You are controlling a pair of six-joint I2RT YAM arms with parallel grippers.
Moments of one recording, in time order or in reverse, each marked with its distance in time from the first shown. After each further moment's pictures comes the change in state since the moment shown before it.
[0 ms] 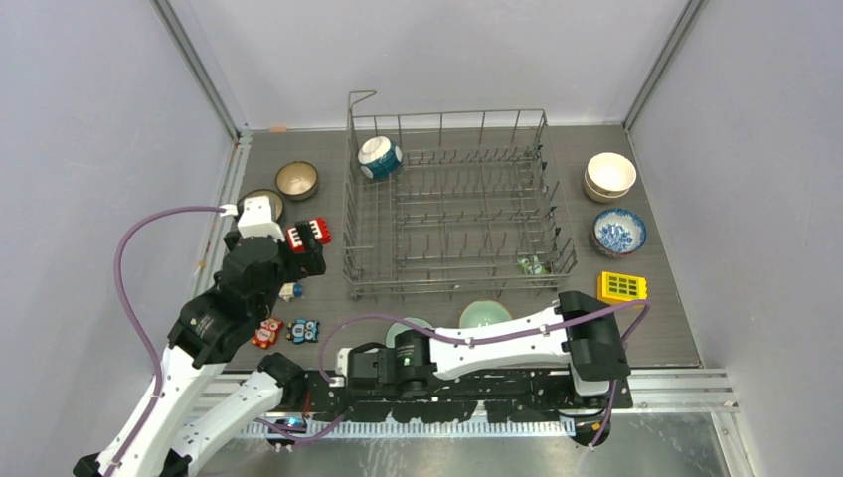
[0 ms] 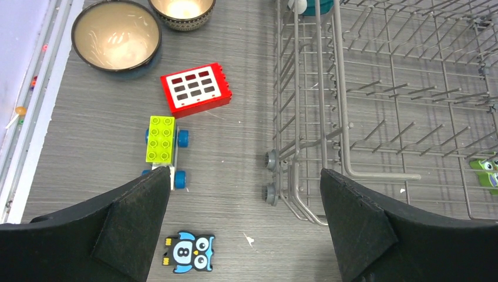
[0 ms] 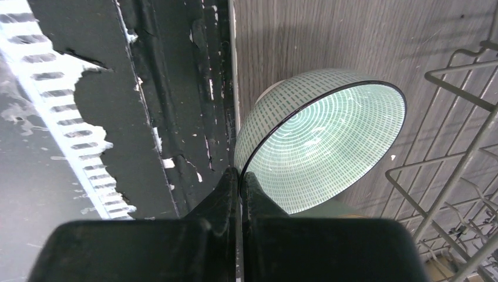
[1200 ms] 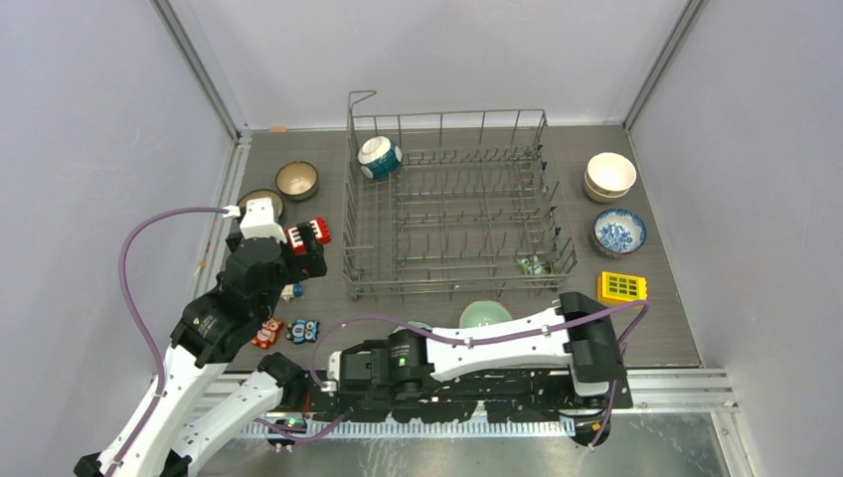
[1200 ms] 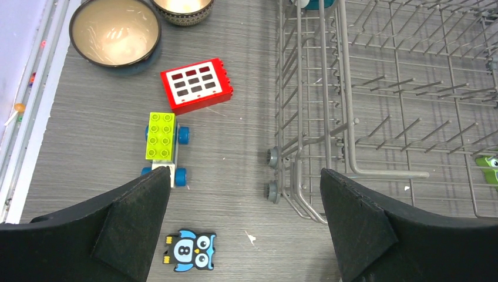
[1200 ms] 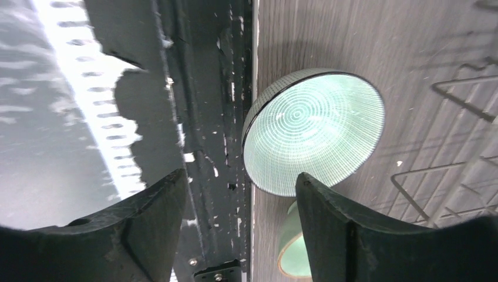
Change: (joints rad) left arm 0.000 -0.005 -0.022 0.004 0.002 -0.002; right arm 0.004 0.042 0.047 -0.041 -0.045 -0.001
